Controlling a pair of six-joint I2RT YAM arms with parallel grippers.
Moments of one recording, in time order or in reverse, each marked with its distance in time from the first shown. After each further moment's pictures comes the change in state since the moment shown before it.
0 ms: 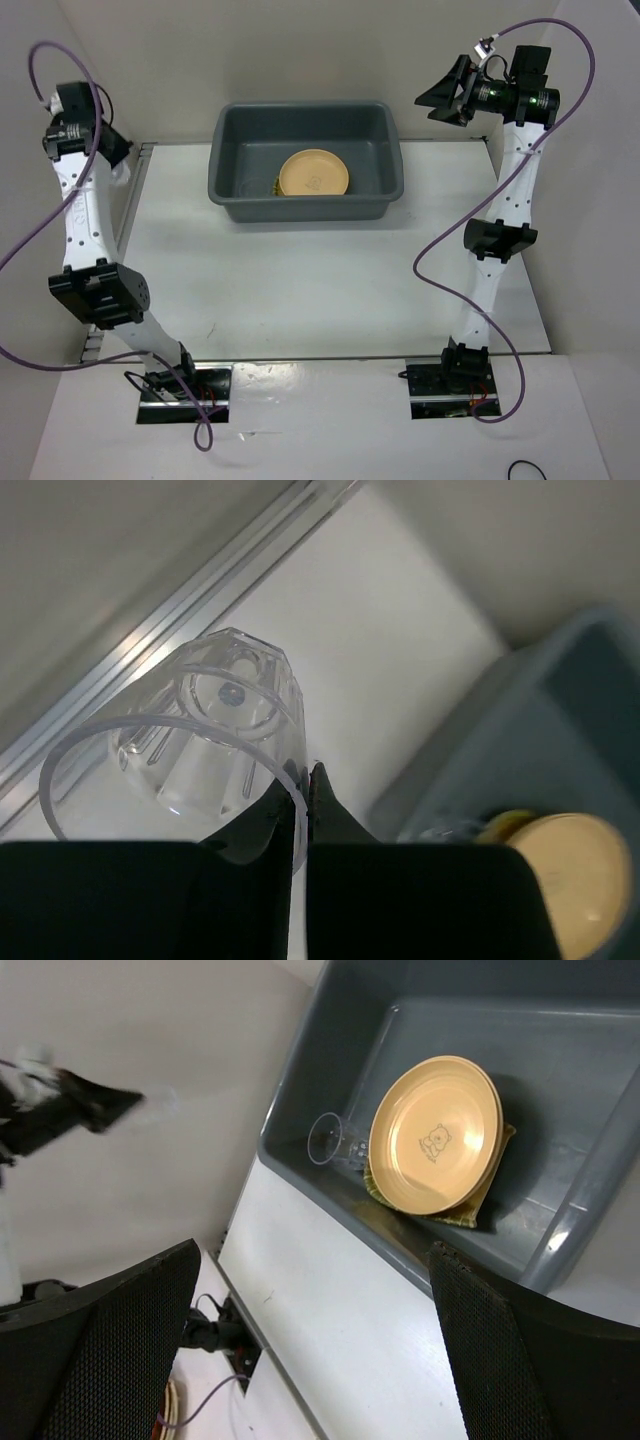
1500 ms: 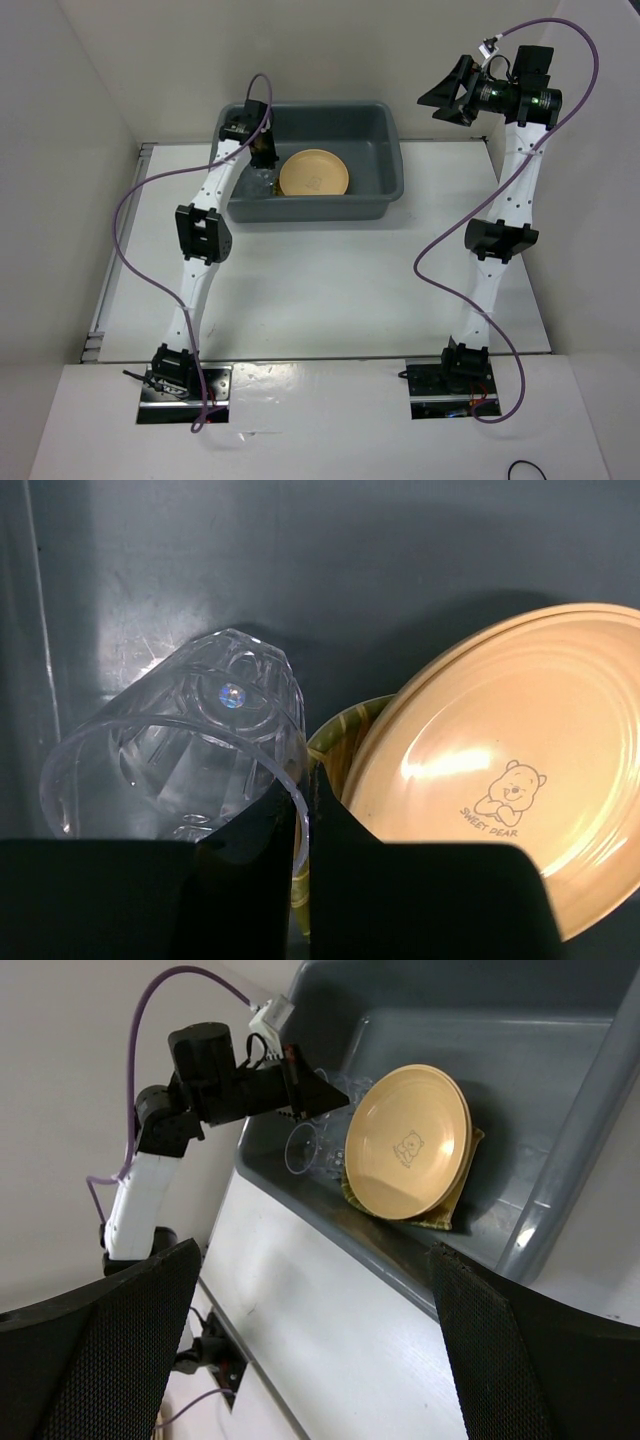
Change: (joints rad) left arm -0.531 0.958 0.868 0.035 0.217 0.152; right arm -0.013 -0.003 0.000 0.000 0.062 -0.010
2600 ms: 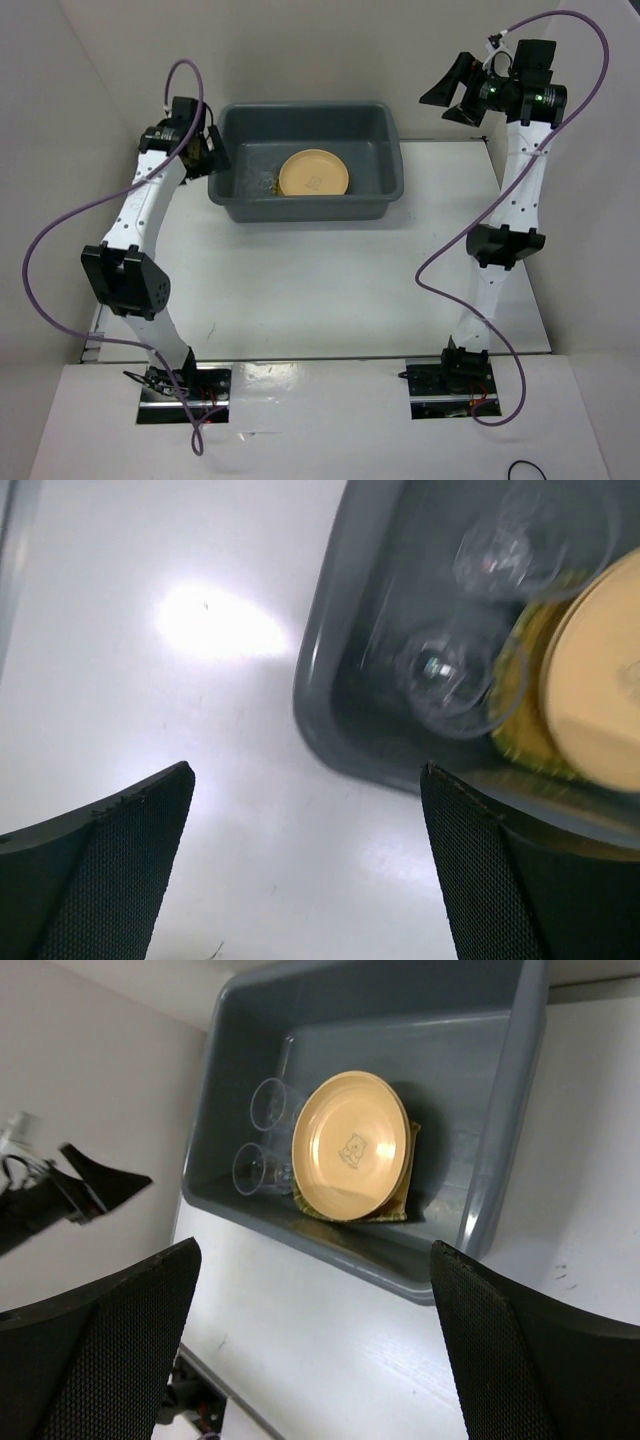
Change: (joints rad) left arm 0.119 -0.871 -0.856 0.011 -0.274 -0.047; right arm 0.036 -0.143 -0.134 -0.008 0.259 0.006
